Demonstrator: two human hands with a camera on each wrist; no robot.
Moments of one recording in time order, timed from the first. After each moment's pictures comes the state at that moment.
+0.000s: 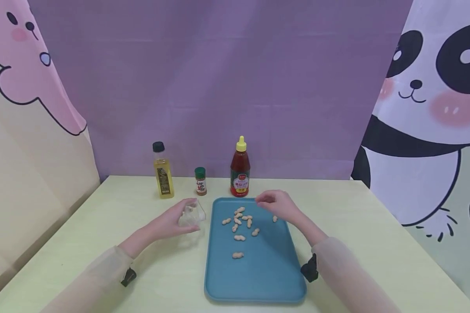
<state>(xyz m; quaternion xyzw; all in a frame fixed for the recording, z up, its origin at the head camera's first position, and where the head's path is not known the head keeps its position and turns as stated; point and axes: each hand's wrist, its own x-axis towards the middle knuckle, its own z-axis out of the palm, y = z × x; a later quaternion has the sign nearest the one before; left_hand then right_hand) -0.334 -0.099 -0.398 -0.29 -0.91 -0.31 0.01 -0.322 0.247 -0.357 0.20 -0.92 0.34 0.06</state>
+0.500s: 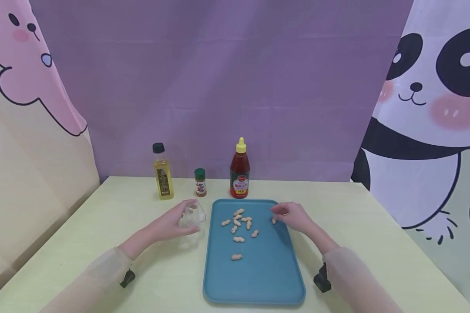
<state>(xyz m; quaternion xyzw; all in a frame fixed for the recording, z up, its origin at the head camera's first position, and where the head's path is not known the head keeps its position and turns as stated) -0.332 -0.096 -0.398 -0.28 -0.91 -0.31 0.01 -0.324 0.288 -0.386 0.19 -0.93 0.31 0.04</state>
